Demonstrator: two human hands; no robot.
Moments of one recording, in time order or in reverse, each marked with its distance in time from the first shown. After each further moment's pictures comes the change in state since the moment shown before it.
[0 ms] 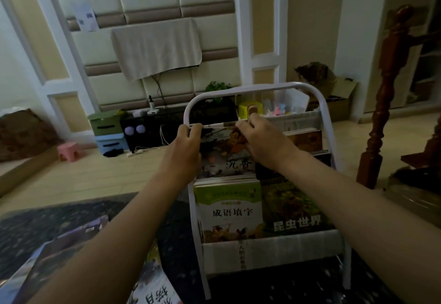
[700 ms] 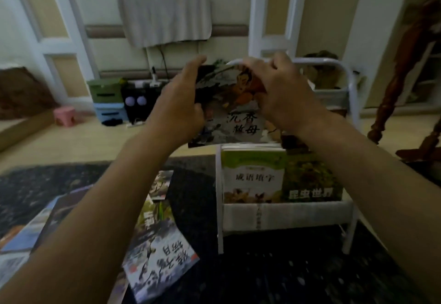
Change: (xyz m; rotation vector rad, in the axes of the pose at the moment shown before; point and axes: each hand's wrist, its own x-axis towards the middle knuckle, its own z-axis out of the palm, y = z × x) left_hand -0.051 -0.028 -0.102 -0.398 0.118 -0.010; right_hand 0.008 -0.097 -0.084 0.113 0.148 0.071
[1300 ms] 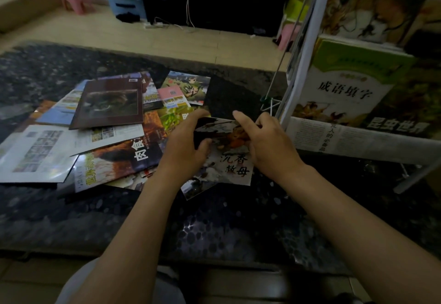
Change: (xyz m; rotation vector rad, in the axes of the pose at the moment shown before) left_hand -0.266 -0.164 0.080 -0.242 -0.096 -0.391; right_hand -0.185 -0.126 0.218 0.041 -0.508 -0.017
